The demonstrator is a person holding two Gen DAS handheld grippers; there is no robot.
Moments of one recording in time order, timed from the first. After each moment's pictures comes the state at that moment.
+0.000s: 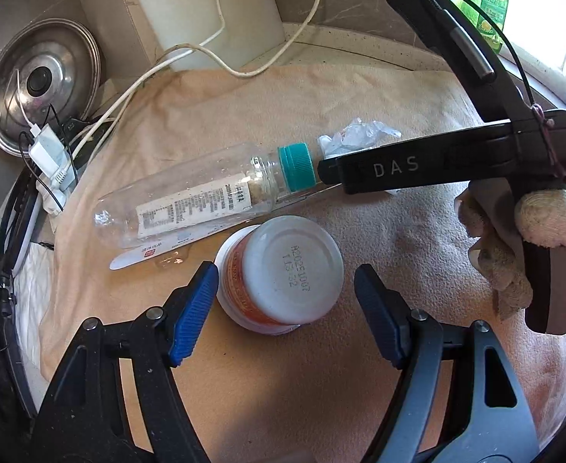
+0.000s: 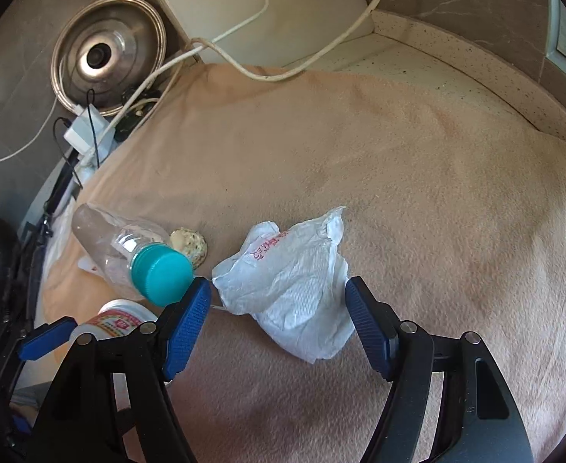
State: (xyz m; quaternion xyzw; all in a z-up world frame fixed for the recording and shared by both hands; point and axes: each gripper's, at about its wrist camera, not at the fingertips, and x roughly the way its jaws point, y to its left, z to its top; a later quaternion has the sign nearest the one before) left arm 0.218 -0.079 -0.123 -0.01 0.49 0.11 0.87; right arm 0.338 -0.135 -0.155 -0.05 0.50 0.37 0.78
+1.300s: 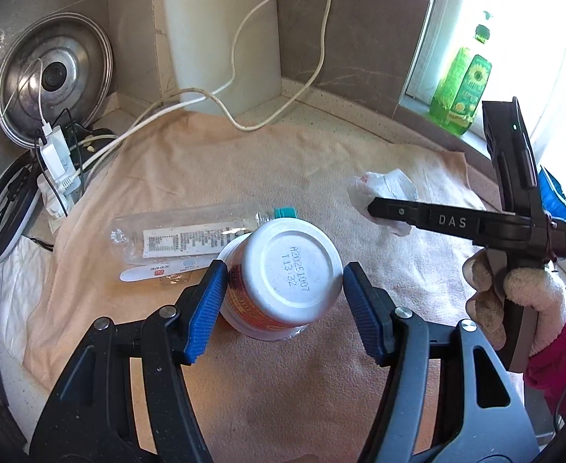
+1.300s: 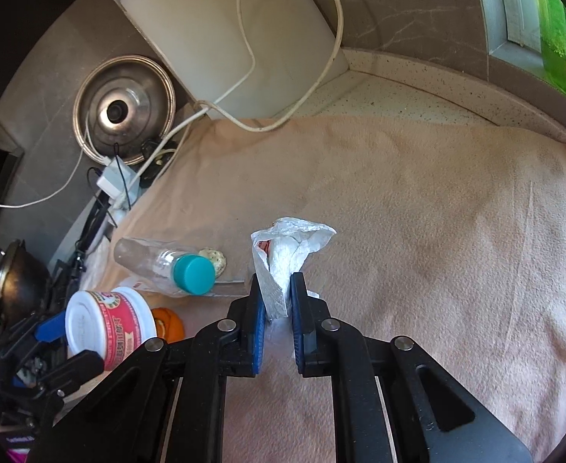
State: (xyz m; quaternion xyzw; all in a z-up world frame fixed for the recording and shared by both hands) left arm 0.188 -0.060 -0.064 -0.10 0.40 0.07 0.91; right arm 0.314 -0.197 -0.116 0.04 0.45 0.38 0.81
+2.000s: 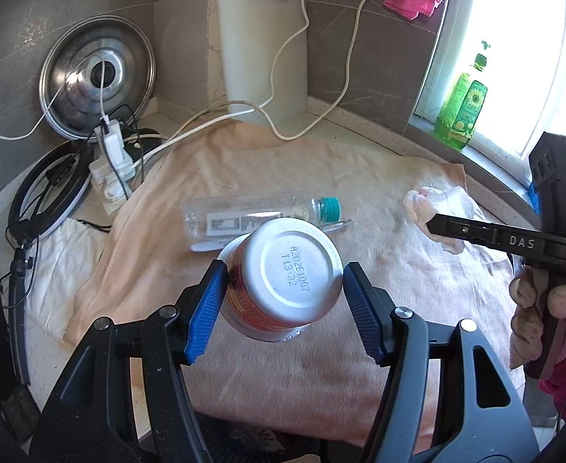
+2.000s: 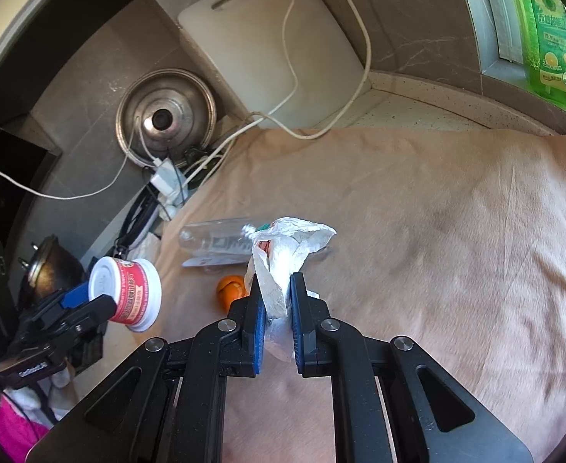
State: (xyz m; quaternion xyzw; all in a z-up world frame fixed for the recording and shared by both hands) left arm 0.099 -0.022 -0.042 -0.11 0.37 0.09 0.92; right arm 0.227 -0.214 -0.078 0.06 0.42 0.40 0.81
